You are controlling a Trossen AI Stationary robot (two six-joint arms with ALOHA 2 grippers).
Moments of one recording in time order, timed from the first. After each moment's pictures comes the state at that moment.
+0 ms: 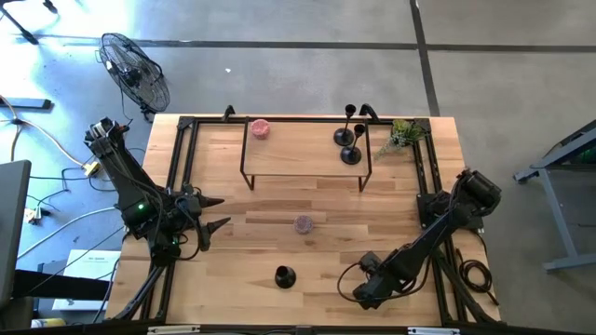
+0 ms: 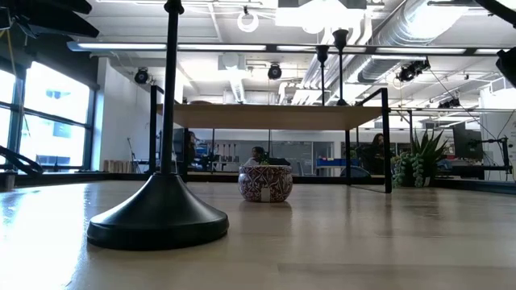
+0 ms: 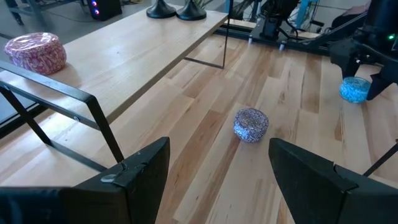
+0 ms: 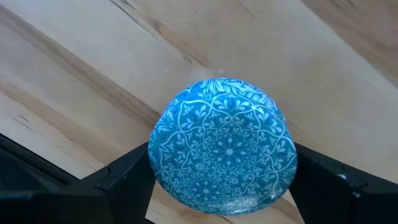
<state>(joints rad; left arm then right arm) -0.96 0.92 0.75 -0.85 -1.16 -1.11 0.76 1.81 1.04 -0.61 -0.10 1.72</state>
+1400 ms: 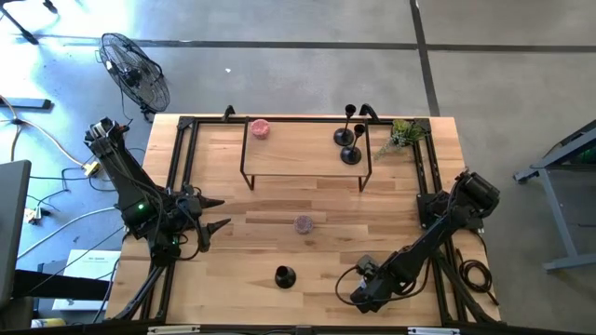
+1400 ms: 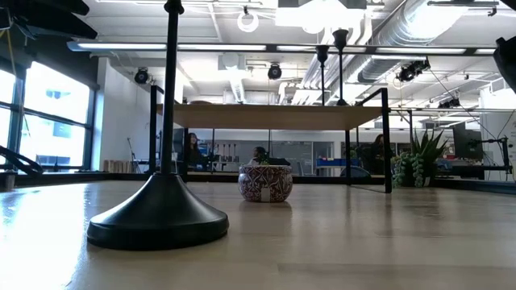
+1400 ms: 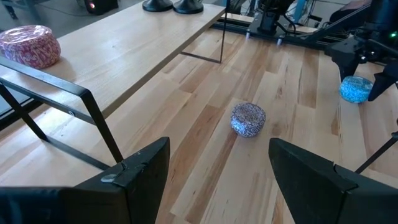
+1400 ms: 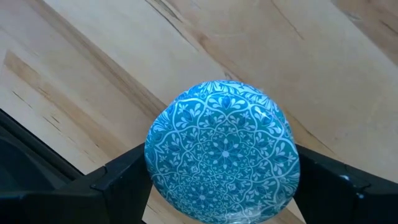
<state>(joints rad) -0.96 0.92 0.75 -0.85 -1.13 -1.11 0.76 1.82 1.04 -0.57 0.00 1.65</state>
